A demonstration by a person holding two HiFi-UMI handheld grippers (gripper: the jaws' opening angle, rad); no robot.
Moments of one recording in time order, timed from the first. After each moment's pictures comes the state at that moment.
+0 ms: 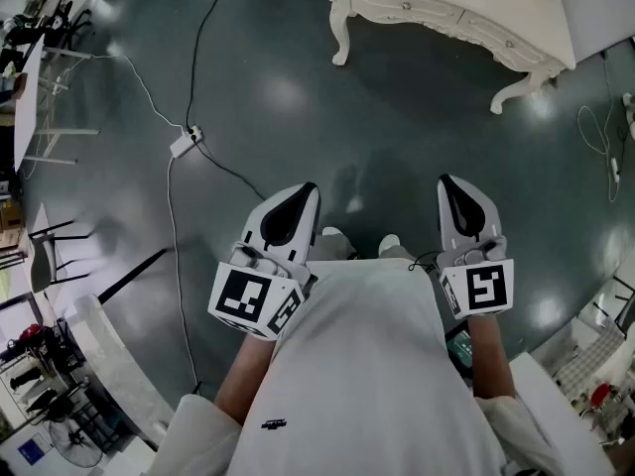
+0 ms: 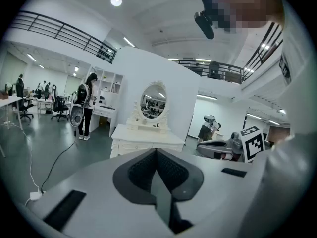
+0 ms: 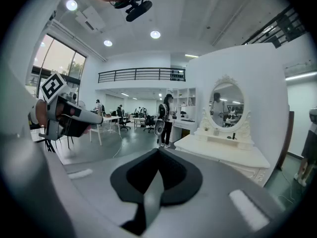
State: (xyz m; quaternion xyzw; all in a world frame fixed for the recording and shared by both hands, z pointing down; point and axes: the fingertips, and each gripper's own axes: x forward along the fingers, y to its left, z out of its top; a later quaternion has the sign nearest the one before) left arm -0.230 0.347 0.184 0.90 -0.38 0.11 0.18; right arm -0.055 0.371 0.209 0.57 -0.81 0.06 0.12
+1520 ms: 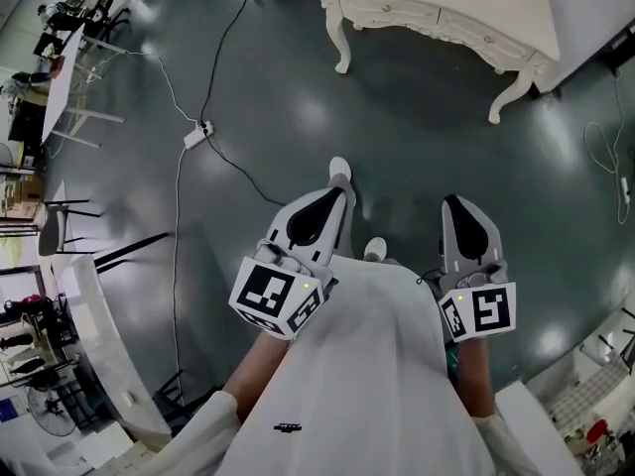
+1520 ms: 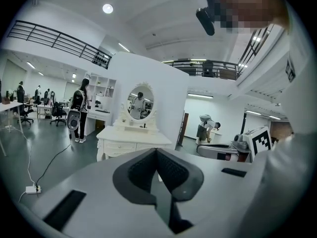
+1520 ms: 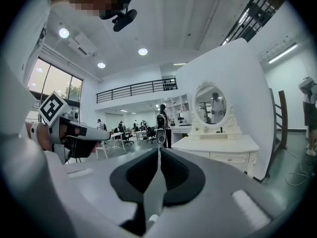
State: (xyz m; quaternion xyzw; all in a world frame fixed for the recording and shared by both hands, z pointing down) left arm -0.067 0.506 0.177 0.90 -0.40 0.10 0.15; right arm 0.083 0.534 0.193 0.57 -0.82 0.09 0.01
